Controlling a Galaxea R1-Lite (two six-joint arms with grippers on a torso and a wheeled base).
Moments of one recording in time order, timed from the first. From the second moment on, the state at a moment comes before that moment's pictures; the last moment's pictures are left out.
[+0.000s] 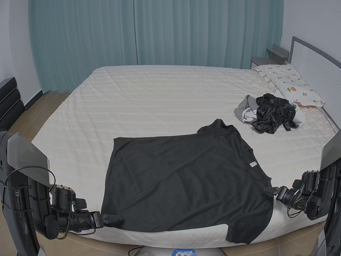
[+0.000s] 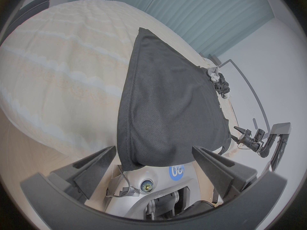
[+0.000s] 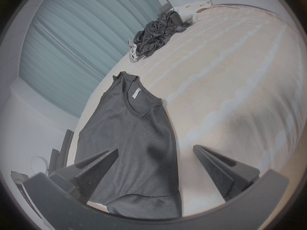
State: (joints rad) left arm -0.10 2.29 -0.05 -1.38 -0.44 -0.41; right arm -0.16 2.35 -0.12 -1.55 0.34 0.53
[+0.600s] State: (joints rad) left arm -0.12 2.32 -0.10 -1.38 -0.39 -0.42; right arm -0.16 2.35 -0.11 -1.55 0.34 0.52
